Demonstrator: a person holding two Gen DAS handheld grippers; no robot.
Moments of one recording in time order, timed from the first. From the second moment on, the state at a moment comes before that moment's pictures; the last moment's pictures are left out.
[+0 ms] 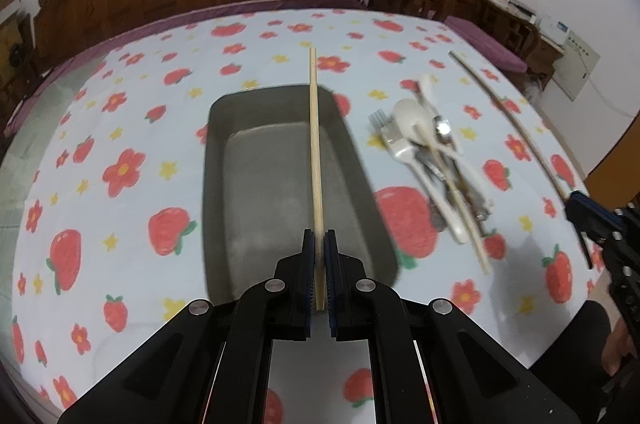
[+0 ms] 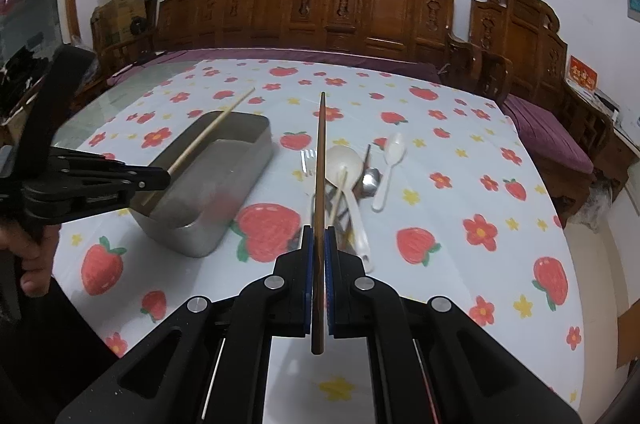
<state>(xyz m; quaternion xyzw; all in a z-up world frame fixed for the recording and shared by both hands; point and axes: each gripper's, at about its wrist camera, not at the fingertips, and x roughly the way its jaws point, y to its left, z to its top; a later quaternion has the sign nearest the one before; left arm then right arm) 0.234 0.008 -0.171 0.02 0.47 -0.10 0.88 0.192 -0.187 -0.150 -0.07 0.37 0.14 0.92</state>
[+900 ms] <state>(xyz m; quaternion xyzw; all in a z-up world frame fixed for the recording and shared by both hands) 0.228 0.062 -0.157 0.01 0.45 -0.08 0.89 0.219 -0.118 -0.153 -0.08 0.39 0.18 0.90</state>
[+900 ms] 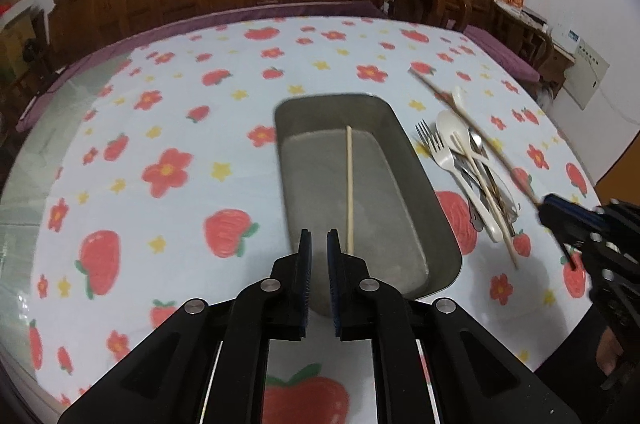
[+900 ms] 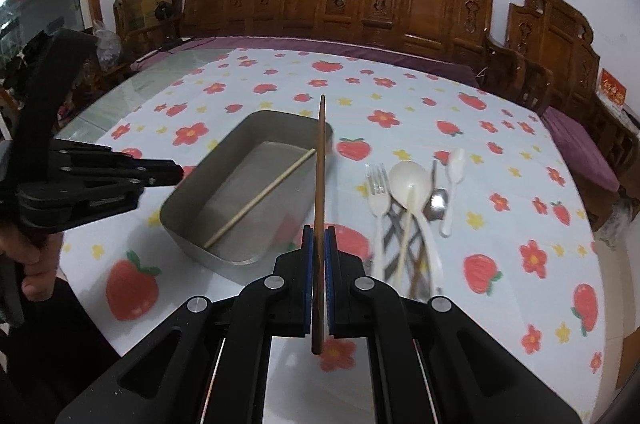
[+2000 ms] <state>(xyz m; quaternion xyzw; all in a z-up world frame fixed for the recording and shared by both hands) 0.202 0.121 -0.129 0.02 0.40 -0.04 0.92 0.290 -0.039 -0.203 -0.01 0.48 0.24 0.84</state>
